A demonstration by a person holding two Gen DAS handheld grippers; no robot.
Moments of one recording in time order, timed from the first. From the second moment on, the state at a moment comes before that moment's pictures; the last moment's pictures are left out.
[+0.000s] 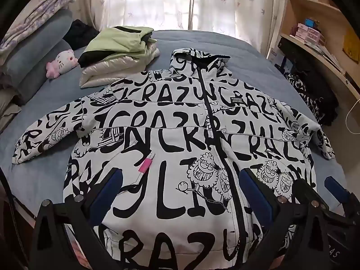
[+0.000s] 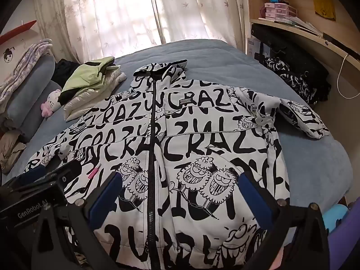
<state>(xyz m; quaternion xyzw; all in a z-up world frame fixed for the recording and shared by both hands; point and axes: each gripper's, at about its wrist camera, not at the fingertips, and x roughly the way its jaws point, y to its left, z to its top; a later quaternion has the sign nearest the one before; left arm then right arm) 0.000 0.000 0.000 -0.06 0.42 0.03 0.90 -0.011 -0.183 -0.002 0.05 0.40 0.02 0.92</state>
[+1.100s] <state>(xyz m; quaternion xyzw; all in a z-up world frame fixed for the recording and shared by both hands) -0.001 0.004 -0.002 -0.05 0.43 0.04 0.90 -0.010 -0.186 0.000 0.07 0.40 0.04 0.91</state>
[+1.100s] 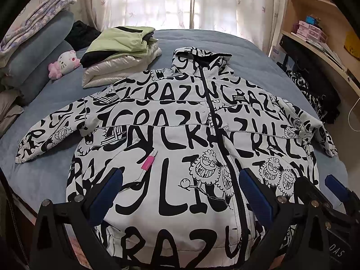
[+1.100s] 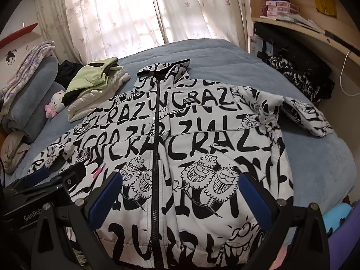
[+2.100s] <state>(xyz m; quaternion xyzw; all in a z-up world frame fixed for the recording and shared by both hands) -0.001 0.001 0.009 -0.04 0.42 0.04 0.90 -0.017 -0.196 0.002 0.09 0.40 0.04 0.91</state>
